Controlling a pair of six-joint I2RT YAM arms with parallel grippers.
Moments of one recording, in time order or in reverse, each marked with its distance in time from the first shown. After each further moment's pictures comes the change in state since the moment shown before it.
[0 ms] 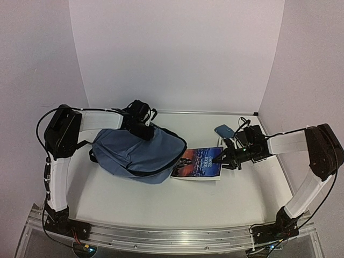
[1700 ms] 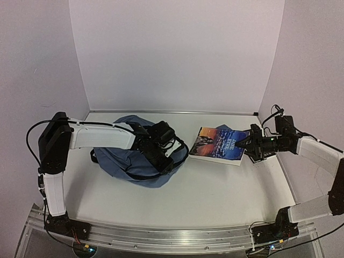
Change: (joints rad) left arm -0.367 -0.159 -0.117 -0.285 0.069 -0.001; right arm -0.225 -0.421 -0.021 -0.240 -0.078 0.074
